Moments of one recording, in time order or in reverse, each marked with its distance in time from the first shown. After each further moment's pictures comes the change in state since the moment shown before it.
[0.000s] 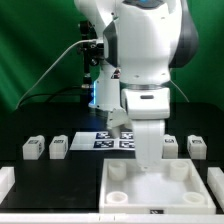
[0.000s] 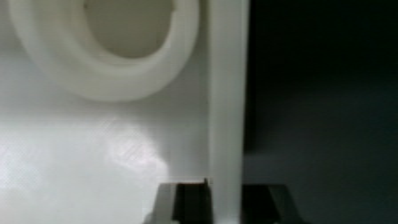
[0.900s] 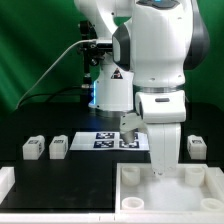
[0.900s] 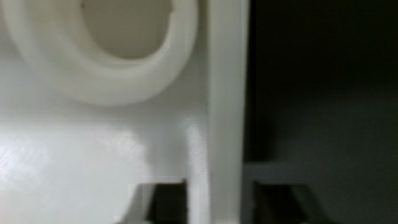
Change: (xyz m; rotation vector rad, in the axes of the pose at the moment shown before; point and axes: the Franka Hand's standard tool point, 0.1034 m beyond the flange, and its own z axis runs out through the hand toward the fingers) arm 0.018 0.010 0.003 -0.011 0.013 0.013
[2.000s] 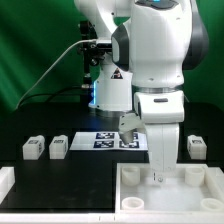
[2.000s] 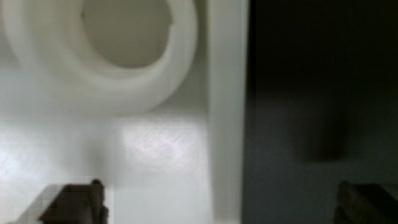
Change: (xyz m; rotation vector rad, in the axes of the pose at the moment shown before) arm -0.002 0.001 -0.001 -0.002 -0.001 0.007
